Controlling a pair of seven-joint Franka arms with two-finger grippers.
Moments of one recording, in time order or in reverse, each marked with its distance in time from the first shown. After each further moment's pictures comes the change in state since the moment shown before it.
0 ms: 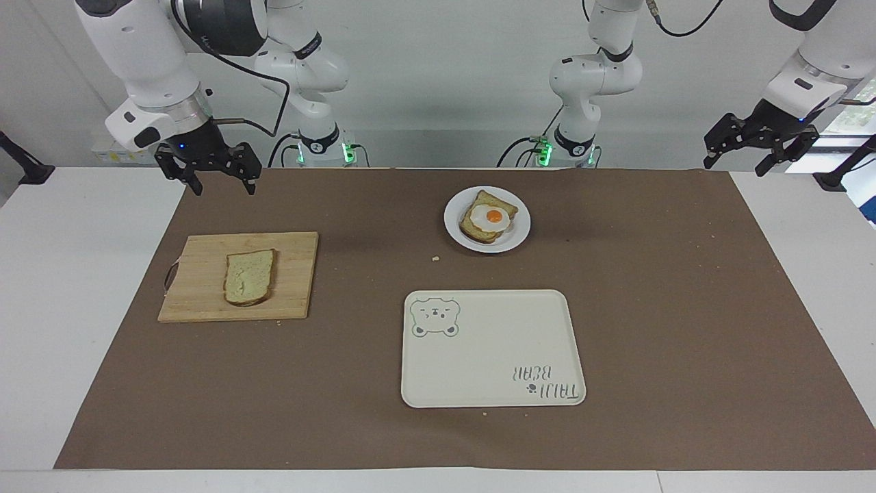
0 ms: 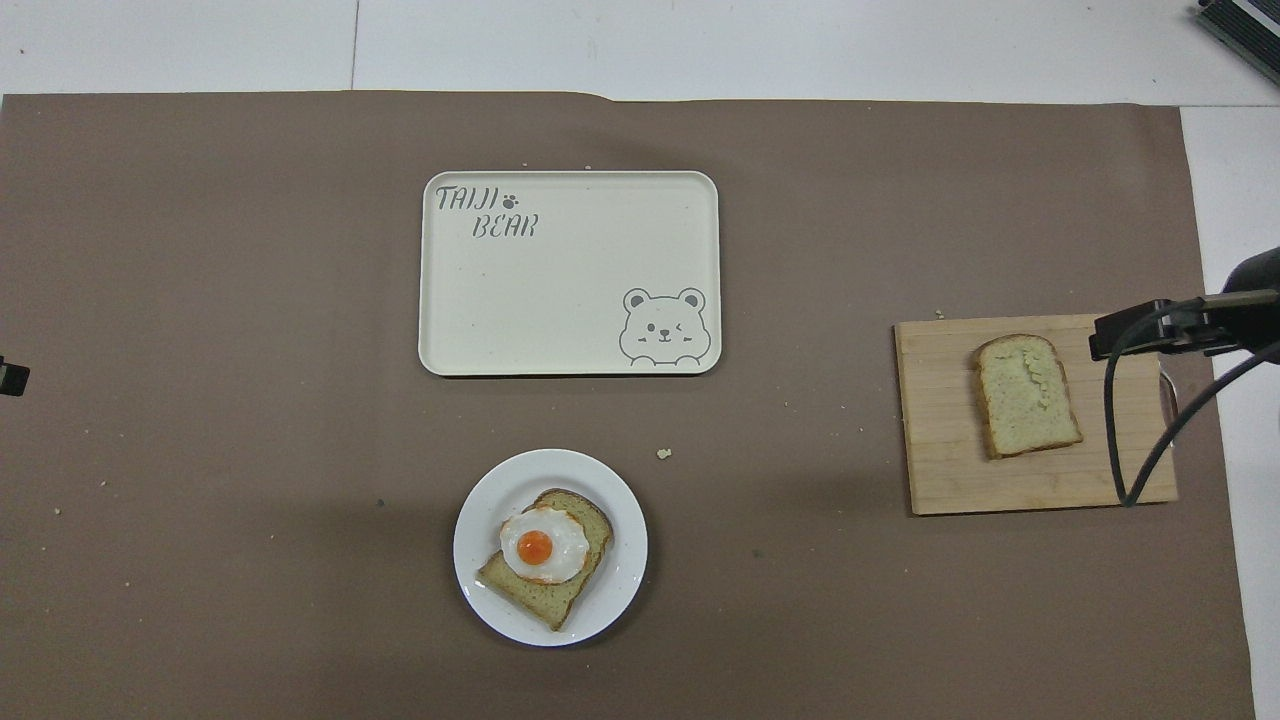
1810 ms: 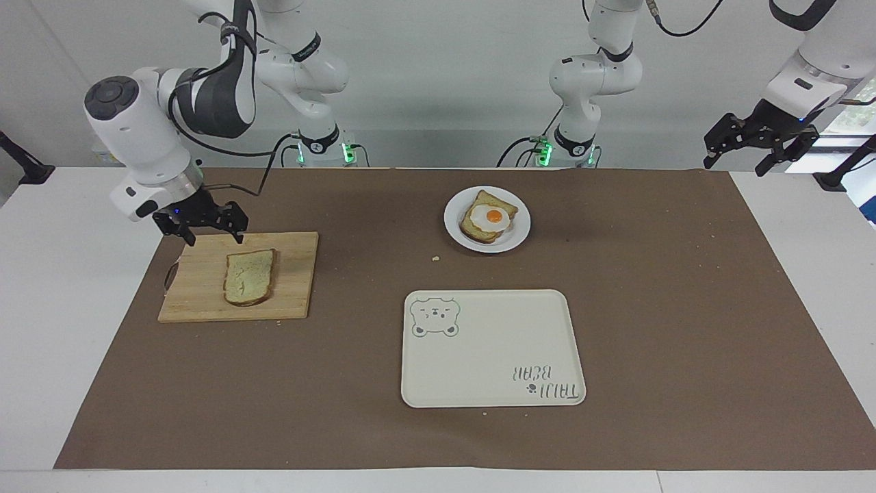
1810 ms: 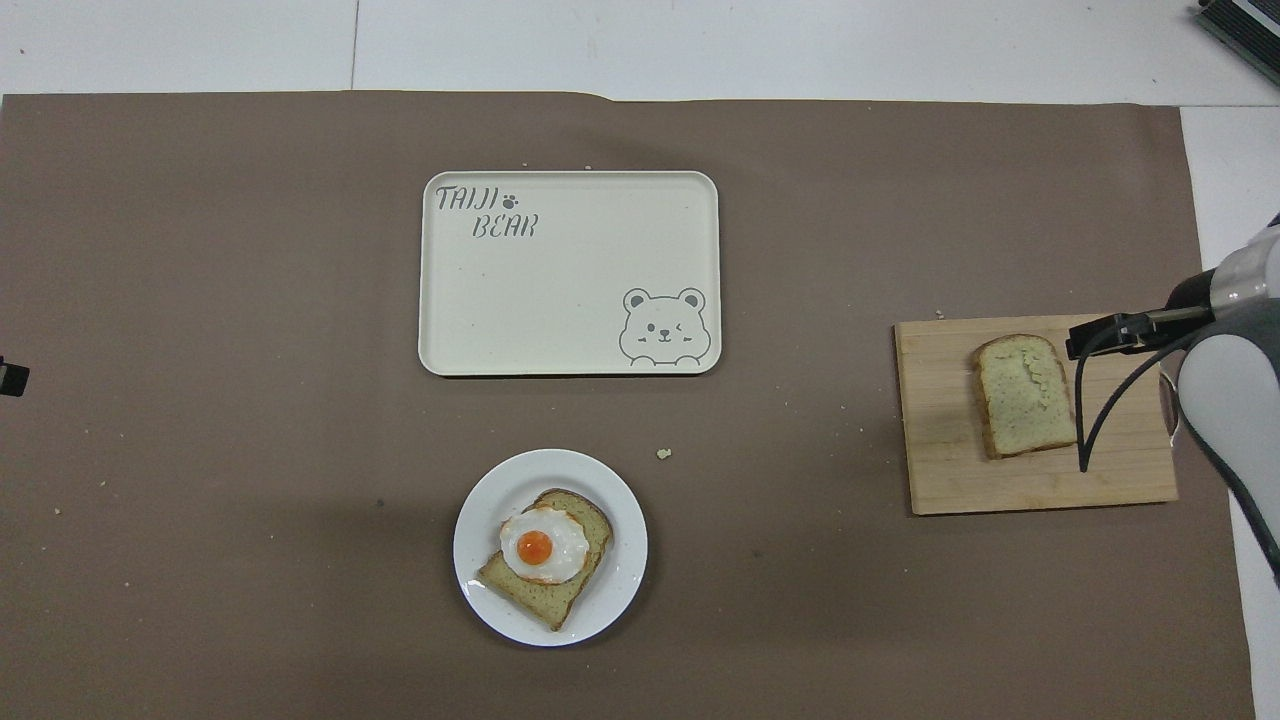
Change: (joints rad) left arm 0.000 0.000 0.000 0.000 0.000 0.000 0.000; right arm -0.119 0.091 -0.005 -0.258 0.000 0.368 -0.182
